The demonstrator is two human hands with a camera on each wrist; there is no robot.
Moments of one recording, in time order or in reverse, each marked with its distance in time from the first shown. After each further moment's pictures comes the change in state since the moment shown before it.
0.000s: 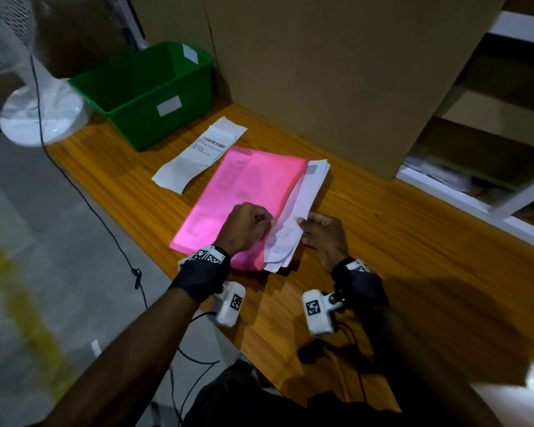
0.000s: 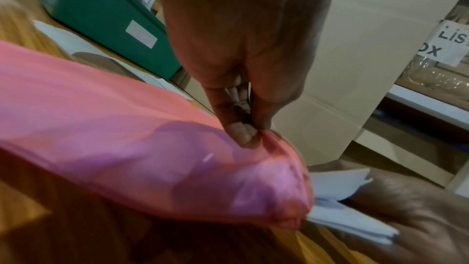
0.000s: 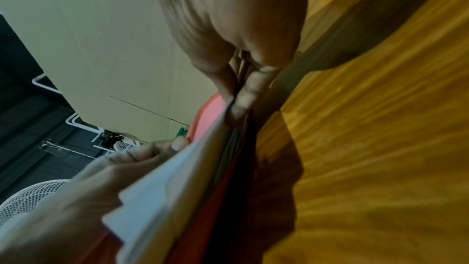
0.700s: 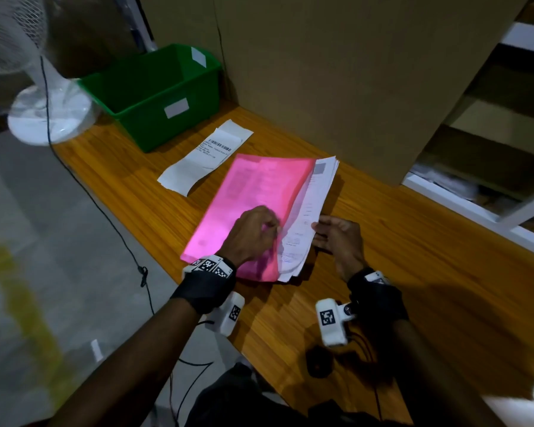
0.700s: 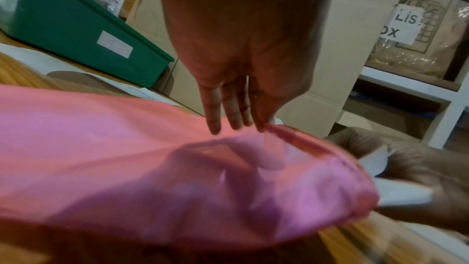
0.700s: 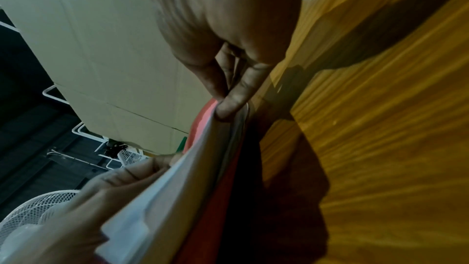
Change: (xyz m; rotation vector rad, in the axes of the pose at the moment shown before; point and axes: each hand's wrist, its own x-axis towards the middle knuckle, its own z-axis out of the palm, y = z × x) left_hand -0.004 -0.005 0.003 0.096 0.025 0.151; right_hand -0.008 -0.013 -0.012 -0.063 0.062 -0.050
